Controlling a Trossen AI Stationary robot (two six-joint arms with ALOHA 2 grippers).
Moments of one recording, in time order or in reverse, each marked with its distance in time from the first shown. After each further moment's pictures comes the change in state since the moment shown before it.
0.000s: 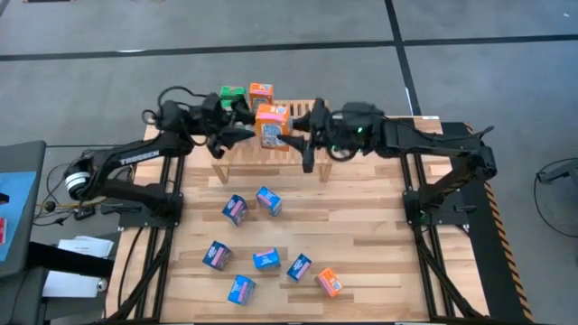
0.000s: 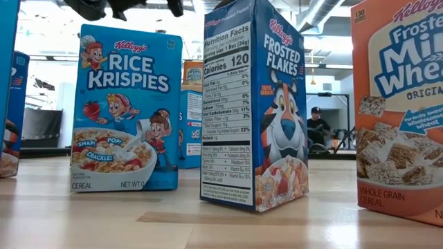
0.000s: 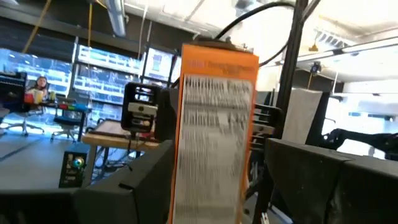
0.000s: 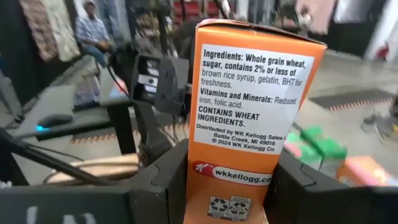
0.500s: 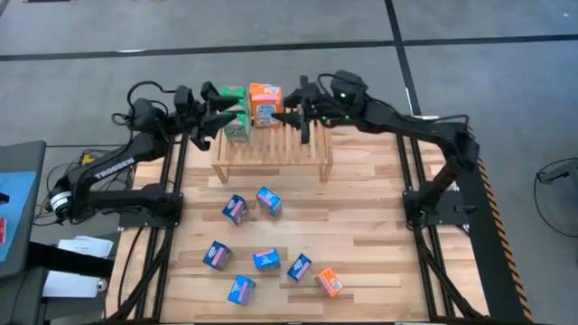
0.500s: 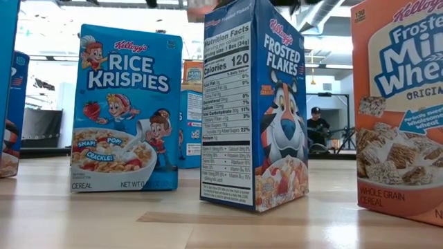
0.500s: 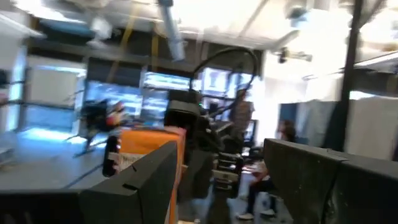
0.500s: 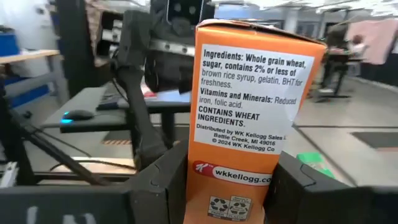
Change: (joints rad) left arm 0.083 -0.240 0.000 -0.294 -0.204 0.162; right arm -0.324 0.144 -0.048 0.284 -0.533 -0.065
